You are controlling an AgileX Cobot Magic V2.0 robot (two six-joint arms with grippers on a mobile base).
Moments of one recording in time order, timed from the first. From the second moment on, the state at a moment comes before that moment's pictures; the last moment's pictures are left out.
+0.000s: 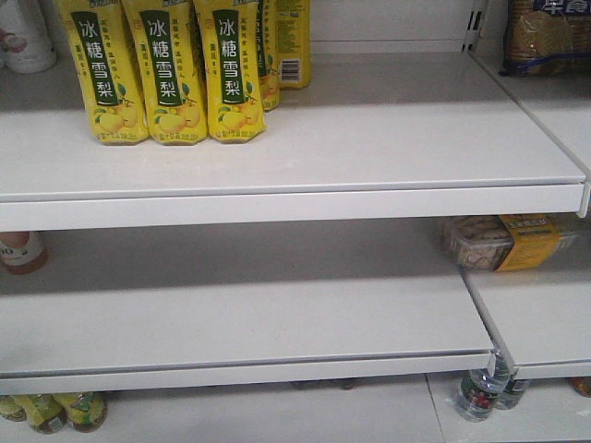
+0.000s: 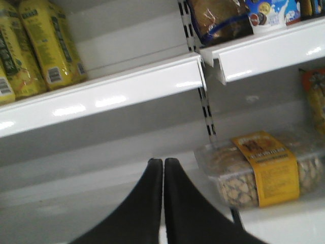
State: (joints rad) left arm 0.00 -0.01 0.04 0.01 0.01 -0.20; right arm 0.09 -0.01 0.02 -0.20 -0.04 0.47
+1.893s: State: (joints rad) left arm 0.00 -0.01 0.04 0.01 0.01 -0.20; right arm -0.01 -0.01 0.03 -0.20 -0.18 0.33
